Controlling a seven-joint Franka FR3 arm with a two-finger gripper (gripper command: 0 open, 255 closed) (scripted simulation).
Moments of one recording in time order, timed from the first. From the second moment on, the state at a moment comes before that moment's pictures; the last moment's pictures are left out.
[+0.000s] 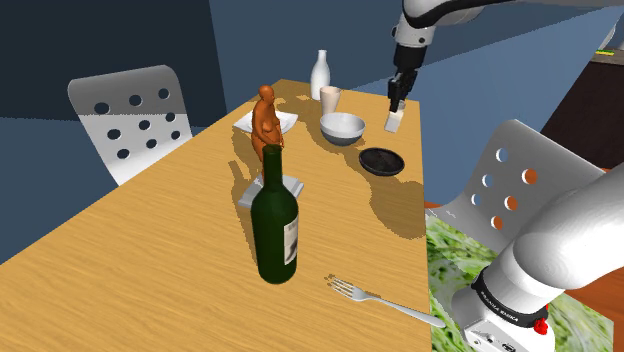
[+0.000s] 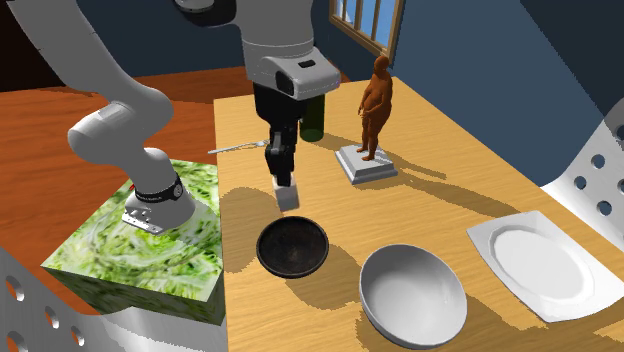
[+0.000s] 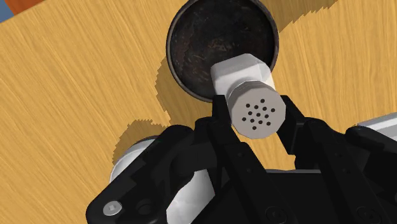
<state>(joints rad) -0.17 -0.28 -0.11 -2.09 -0.07 1.82 -0.36</state>
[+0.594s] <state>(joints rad) -0.17 -0.26 -0.11 -2.20 -0.07 1.94 -0.35</state>
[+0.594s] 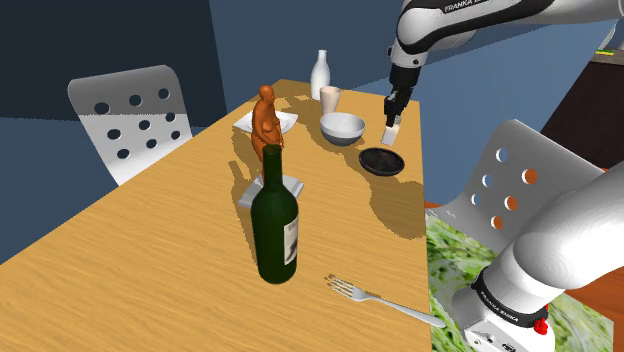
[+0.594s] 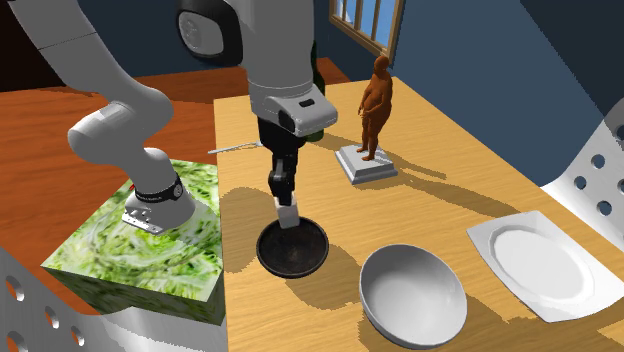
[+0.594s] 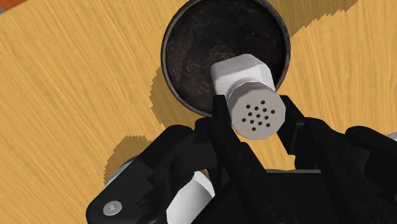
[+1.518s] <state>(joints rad) -0.18 -0.23 -0.12 -2.29 -0.08 2.07 -0.35</state>
